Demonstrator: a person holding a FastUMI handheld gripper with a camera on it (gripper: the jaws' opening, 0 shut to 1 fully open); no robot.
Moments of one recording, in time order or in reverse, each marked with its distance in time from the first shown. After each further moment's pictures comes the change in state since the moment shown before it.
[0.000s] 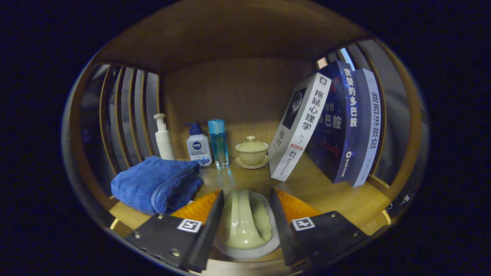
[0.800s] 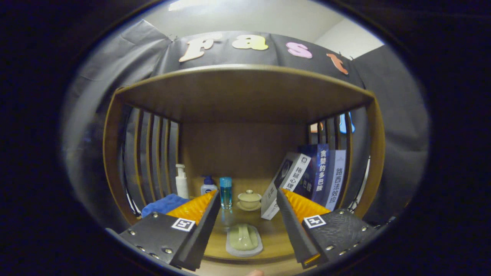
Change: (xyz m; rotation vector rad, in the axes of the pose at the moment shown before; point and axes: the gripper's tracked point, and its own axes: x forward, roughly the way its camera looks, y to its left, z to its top) arm -0.125 0.015 0.122 -0.107 -0.315 -0.020
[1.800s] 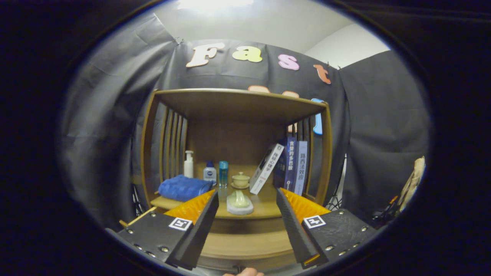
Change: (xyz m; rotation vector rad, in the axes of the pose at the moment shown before) arm -0.167 0.003 -0.058 -0.030 0.029 -0.071
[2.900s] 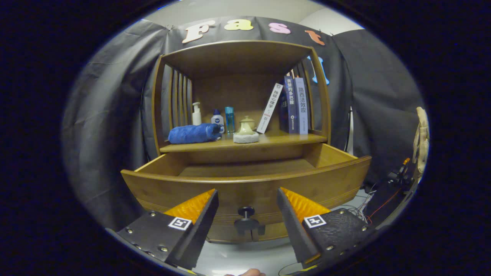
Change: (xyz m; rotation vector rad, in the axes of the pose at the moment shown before) arm -0.054 -0.004 -0.155 0.097 0.282 0.064
